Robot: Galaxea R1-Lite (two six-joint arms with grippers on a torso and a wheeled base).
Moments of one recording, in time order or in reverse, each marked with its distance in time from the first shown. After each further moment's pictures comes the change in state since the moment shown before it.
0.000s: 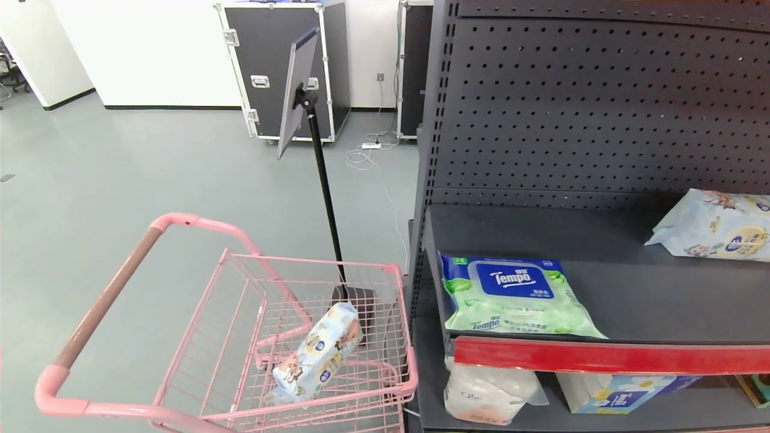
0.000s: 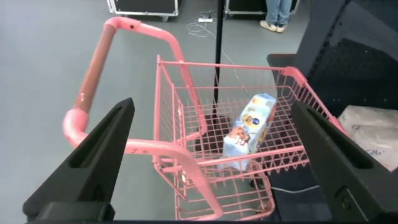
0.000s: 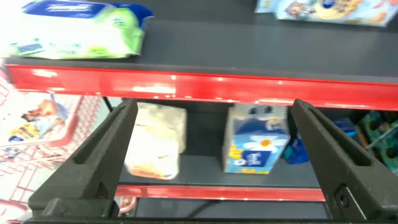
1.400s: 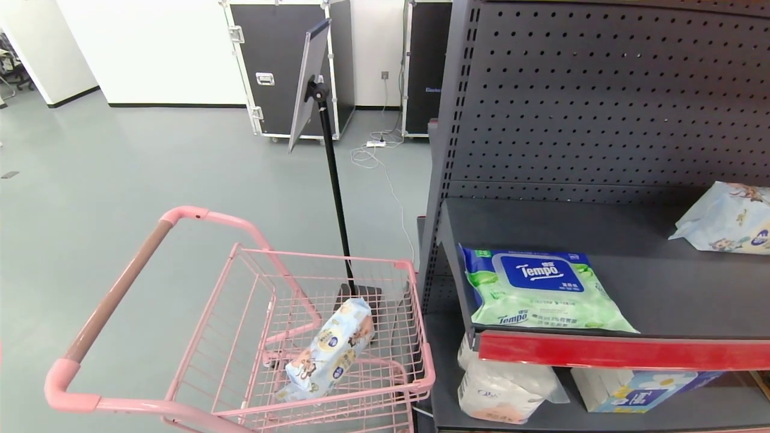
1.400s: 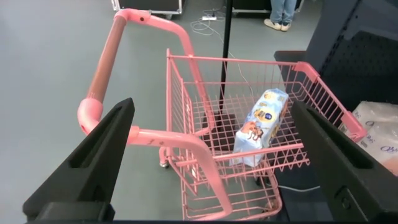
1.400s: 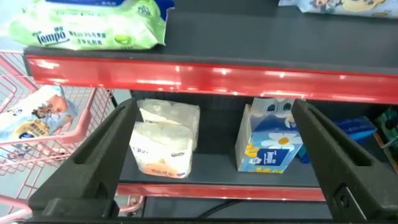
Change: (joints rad) left arm 0.000 0.000 0.001 0.000 0.000 0.000; right arm 0.000 0.000 0.000 -0.001 0.000 0.000
